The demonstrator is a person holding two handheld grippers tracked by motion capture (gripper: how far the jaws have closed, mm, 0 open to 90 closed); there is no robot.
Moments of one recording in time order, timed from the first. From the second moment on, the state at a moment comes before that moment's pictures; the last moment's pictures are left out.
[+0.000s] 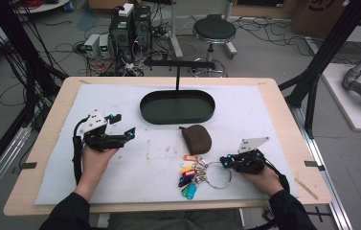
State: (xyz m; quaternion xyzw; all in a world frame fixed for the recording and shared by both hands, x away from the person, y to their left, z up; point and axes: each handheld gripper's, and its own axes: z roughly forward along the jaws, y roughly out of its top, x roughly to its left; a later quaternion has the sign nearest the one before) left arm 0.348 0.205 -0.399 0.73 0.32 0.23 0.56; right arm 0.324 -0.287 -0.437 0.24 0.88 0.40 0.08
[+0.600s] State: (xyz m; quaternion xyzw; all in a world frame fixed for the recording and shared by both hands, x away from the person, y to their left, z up) left arm 0.344 0.210 -0.400 0.72 0.32 0.24 0.56; right arm 0.327 -0.288 -0.418 0.27 0.83 0.48 0.06
